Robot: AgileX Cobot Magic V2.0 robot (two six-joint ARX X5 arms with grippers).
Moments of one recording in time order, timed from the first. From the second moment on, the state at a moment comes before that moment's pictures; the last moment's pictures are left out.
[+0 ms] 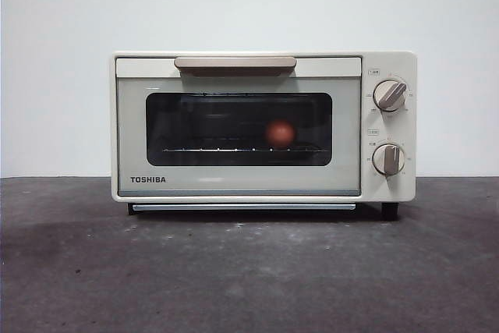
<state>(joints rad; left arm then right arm) -0.21 0.52 0.73 -0.62 0.31 -0.27 0.60 0.78 1.10 -0.97 -0.13 0.21</state>
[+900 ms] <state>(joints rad) -0.04 0.22 0.32 -0.05 0.03 0.04 0.60 0.76 1.10 -0.97 -0.13 0.21</state>
